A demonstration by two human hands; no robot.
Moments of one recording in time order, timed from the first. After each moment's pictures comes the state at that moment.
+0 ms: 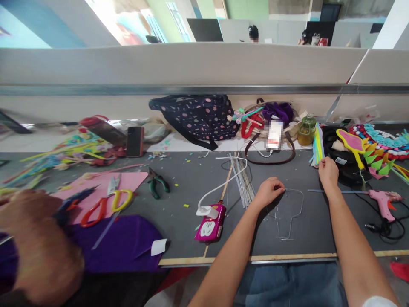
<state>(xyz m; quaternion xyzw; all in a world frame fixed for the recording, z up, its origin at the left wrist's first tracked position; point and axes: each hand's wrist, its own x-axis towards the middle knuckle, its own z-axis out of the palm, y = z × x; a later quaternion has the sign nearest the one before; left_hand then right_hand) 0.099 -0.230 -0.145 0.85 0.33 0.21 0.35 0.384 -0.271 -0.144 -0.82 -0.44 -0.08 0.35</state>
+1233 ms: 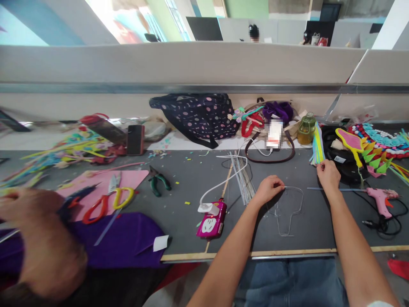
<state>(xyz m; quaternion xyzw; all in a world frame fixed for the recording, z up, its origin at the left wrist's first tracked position) 0.099 -0.230 -0.148 0.84 0.32 0.23 0.36 0.367 -0.297 -0.135 -0.84 -0.45 -0.09 0.28</state>
